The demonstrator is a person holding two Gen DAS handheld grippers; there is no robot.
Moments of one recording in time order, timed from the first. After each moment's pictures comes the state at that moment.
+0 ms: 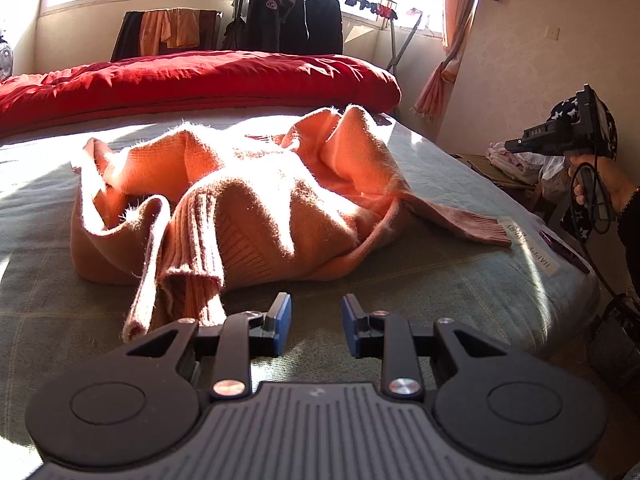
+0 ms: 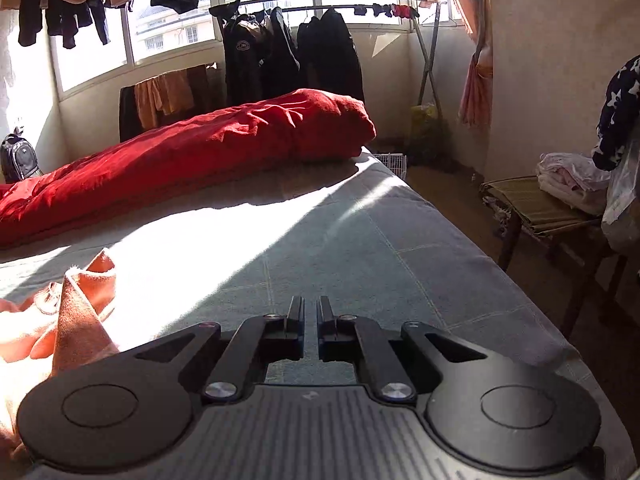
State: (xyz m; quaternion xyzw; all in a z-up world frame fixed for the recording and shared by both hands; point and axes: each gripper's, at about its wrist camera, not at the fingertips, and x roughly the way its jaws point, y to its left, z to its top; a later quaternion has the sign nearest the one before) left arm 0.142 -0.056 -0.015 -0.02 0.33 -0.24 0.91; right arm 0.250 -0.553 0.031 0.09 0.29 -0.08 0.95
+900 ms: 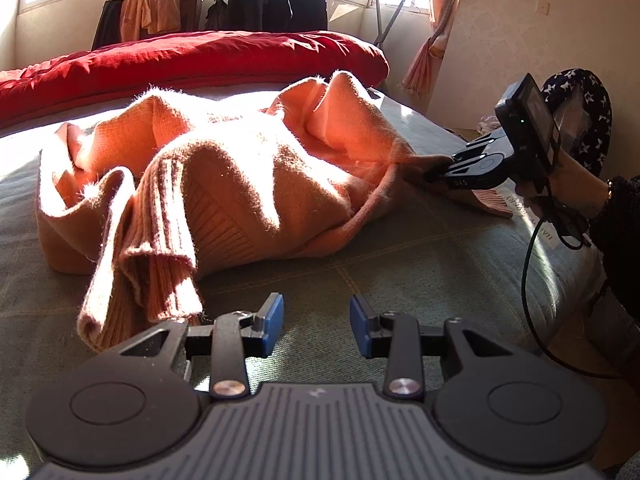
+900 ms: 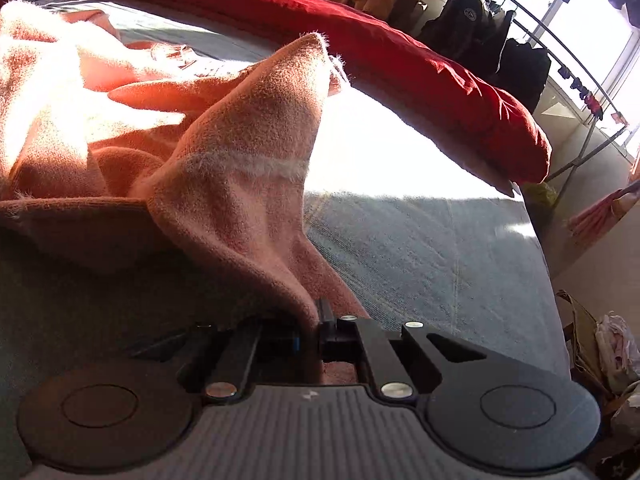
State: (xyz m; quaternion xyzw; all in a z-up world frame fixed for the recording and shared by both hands) left arm 0.156 -0.067 -0.038 0.00 0.35 -0.25 0.90; right arm 0.283 -0.381 -0.049 -0.23 0.38 0.04 0.89
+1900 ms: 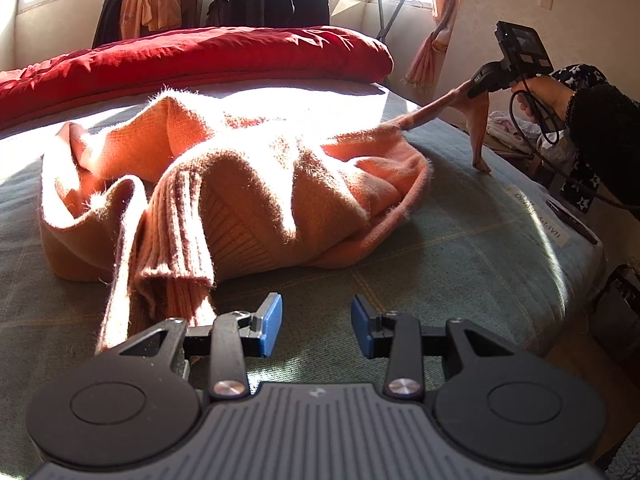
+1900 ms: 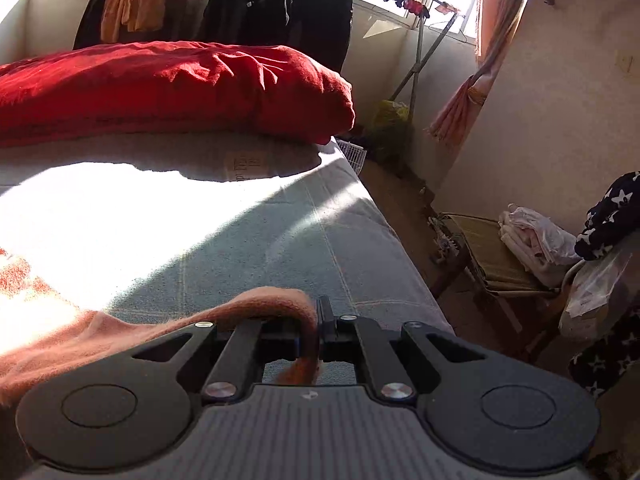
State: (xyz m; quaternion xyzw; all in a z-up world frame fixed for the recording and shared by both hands) left arm 0.168 -0.064 -0.037 0.01 0.36 -0.25 0.90; right arm 0.401 -0.570 0.028 -0.06 0.36 -0.19 0.91
